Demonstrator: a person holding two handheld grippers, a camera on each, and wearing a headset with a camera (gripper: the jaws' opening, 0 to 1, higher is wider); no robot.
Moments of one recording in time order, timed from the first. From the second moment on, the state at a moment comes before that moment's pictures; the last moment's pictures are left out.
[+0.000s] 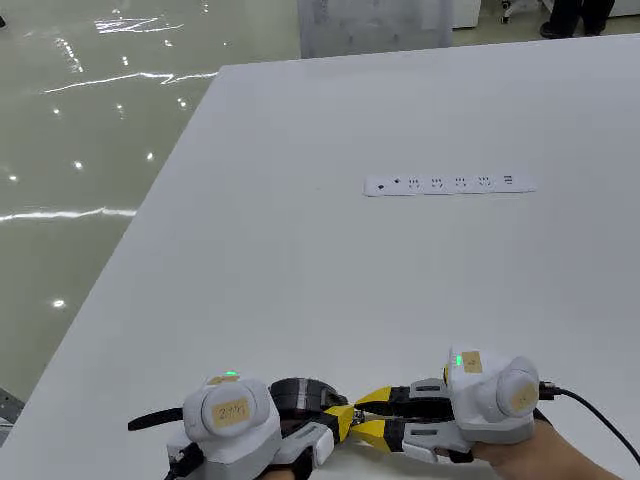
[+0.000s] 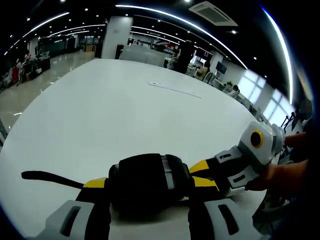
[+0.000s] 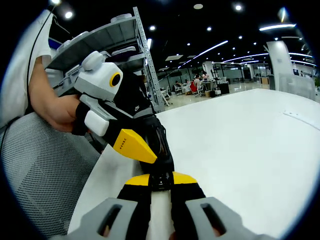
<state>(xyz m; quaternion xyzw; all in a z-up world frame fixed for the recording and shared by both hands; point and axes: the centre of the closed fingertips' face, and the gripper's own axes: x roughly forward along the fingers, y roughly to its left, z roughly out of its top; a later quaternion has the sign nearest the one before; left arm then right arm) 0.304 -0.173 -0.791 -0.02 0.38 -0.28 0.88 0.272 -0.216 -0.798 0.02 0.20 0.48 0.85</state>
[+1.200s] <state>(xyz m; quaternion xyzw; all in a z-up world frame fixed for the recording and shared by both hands) 0.300 -0.175 -0.786 -0.02 0.38 -0.30 0.87 0.264 -0.229 -0.793 0.02 0.22 0.47 0.85</state>
